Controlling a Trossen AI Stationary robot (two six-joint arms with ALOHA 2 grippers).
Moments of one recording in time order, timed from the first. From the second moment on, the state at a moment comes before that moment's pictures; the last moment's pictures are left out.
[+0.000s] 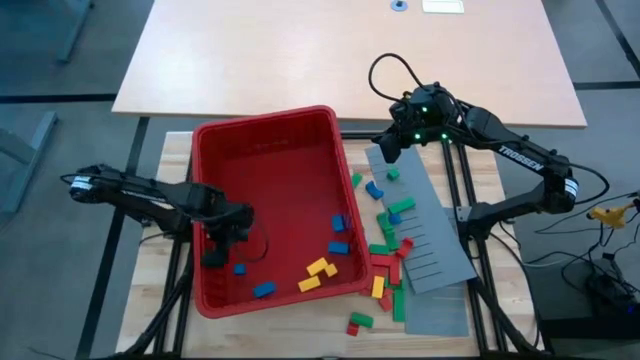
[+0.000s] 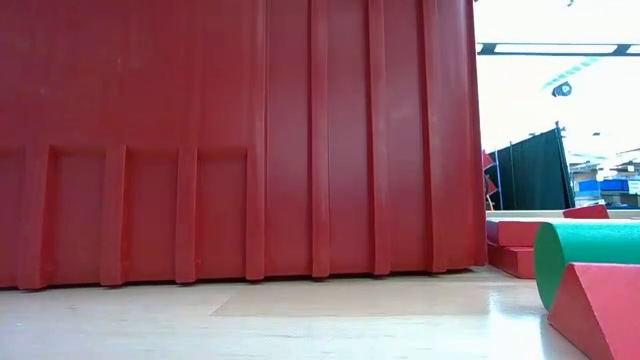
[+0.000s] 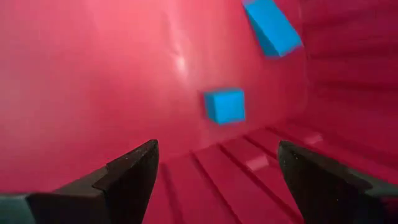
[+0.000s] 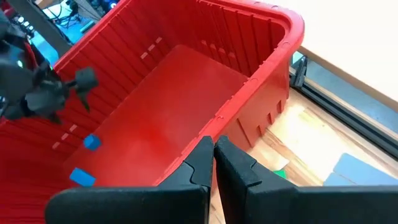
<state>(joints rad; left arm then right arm) -0.09 1.08 0.85 -1.15 0.29 -0.09 -0.50 1.27 1.45 -0.78 -0.21 0.34</state>
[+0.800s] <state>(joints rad) -0.21 1.35 0.75 -0.95 0.35 -0.08 -0.50 1.27 1.45 -0.78 -0.13 0.40</state>
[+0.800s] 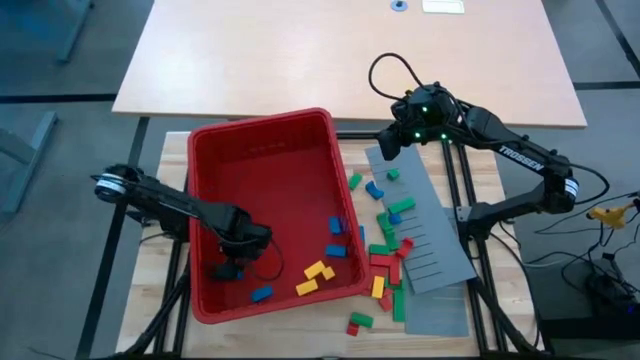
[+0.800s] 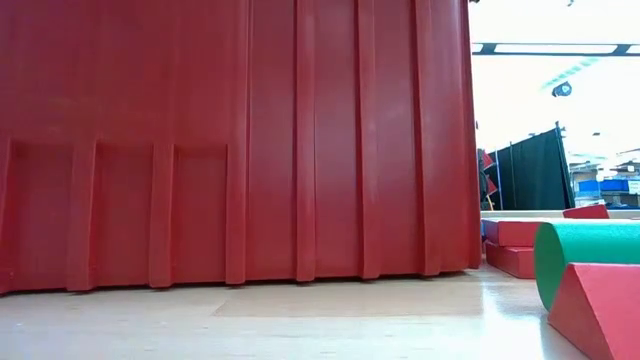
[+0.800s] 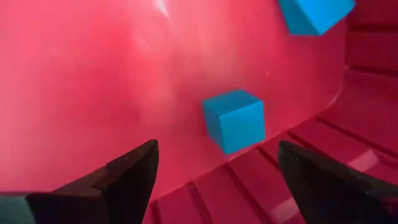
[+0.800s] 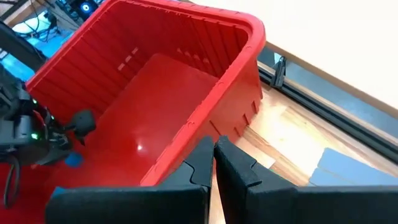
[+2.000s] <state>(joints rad) -0.23 1.64 0.82 -1.03 0.35 -0.22 -0.51 1.27 1.45 -0.85 -0.16 0.33</state>
